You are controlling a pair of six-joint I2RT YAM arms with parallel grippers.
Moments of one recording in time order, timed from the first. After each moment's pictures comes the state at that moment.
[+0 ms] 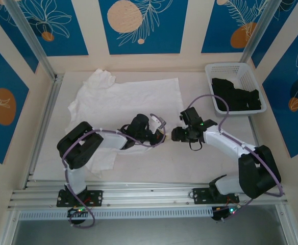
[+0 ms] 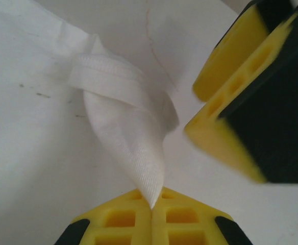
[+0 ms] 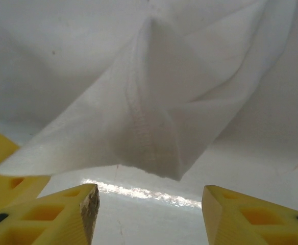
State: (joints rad) left arm -0.79 1.88 0.90 0.43 0.51 -0.22; right arm 0.46 1.36 0.80 -0.58 -0.07 0.46
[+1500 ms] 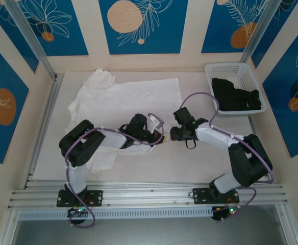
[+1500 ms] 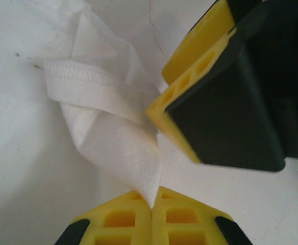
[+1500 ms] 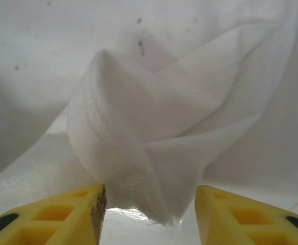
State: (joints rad) left arm -0.76 1.91 0.90 0.45 0.58 -0.29; right arm 0.51 1.49 0.83 -0.51 0.07 0.37
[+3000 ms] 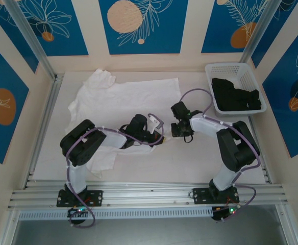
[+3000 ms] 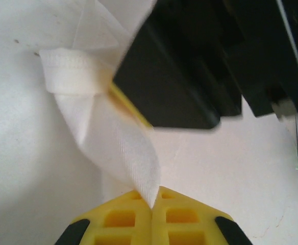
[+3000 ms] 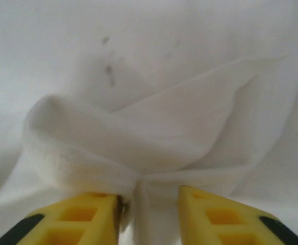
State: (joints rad) left arm -0.76 1.93 0.90 0.45 0.58 -0.31; right arm 0.44 1.68 0.99 -0.59 0.07 0.36
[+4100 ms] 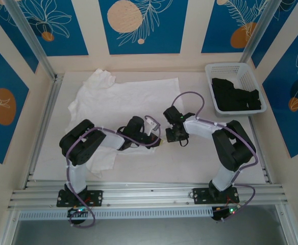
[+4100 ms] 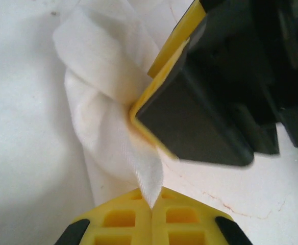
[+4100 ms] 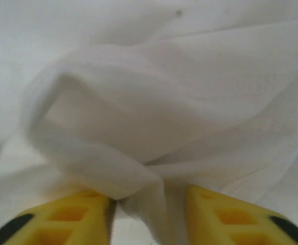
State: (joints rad) left arm -0.73 1.93 0.83 0.48 0.61 -0.34; right arm 0.55 1.71 0.99 -0.63 0.09 0.36
